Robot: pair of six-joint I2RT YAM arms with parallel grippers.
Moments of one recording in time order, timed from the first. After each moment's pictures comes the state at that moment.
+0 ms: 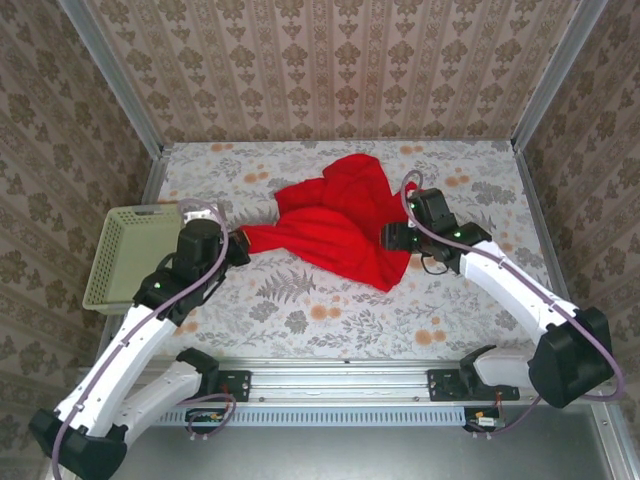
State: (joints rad) left arm -0.51 0.80 0.82 -0.63 -0.13 -0.63; right arm 0.36 1.28 0.97 -0.59 0.02 0.39
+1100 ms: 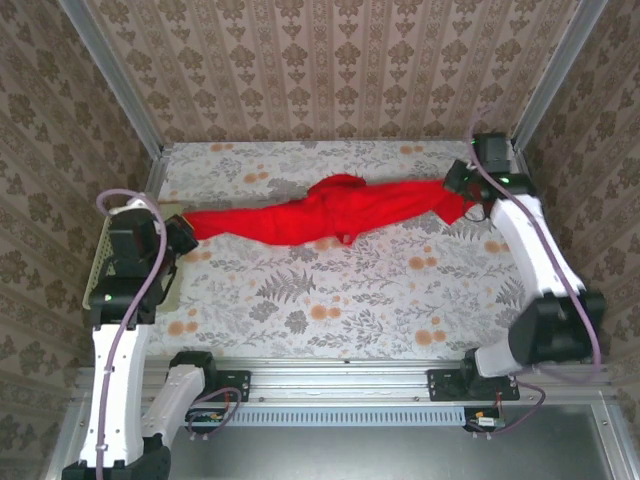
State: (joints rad) left arm -0.07 0.75 1.11 -0.84 0.00 -0.56; right arm 0.01 1.39 1.38 -0.68 0.08 0.48
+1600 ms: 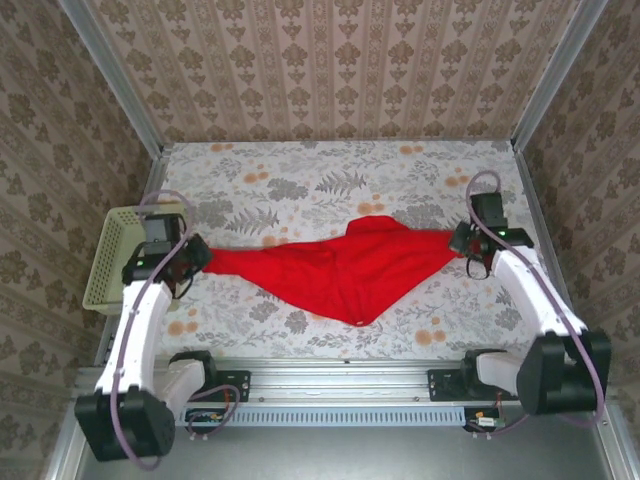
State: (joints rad) left arm 0.02 0.99 0.80 -0.78 0.11 -0.57; right arm -0.02 1.23 0.85 -0.69 0.12 0.53
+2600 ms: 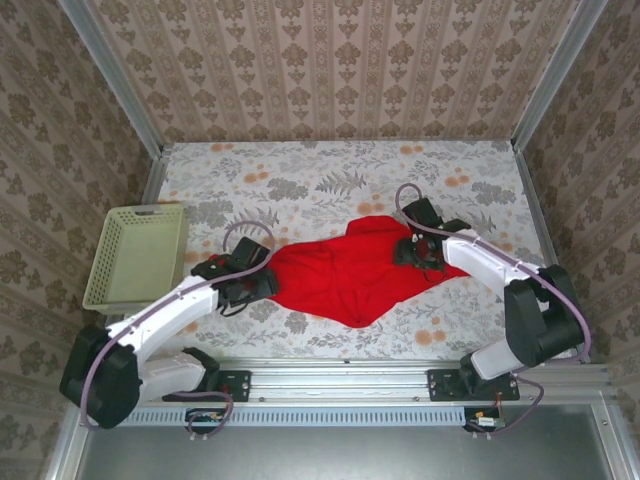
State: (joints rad) left arm -0.62 1.16 0.66 -0.66 -0.11 -0.82; right arm 0.34 1.50 0.92 -0.65 0.08 0.48
